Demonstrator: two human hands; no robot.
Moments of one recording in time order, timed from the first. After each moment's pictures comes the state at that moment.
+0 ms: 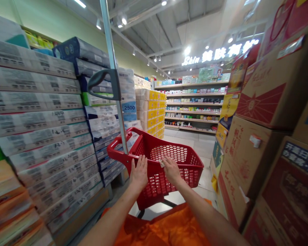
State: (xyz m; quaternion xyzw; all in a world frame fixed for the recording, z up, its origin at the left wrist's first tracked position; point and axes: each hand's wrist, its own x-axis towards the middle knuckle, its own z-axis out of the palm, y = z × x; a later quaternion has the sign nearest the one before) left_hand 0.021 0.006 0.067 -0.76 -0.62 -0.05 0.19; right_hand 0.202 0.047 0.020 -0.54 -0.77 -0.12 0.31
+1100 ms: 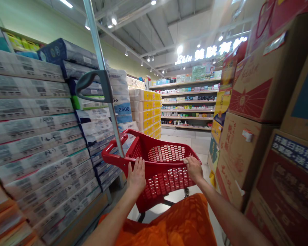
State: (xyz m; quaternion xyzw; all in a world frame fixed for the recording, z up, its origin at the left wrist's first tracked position) left_hand 0.023 0.004 0.063 -0.76 -0.61 -0.06 0.21; right_hand 0.307 0.046 0.001 -0.69 -0.63 -0.13 0.32
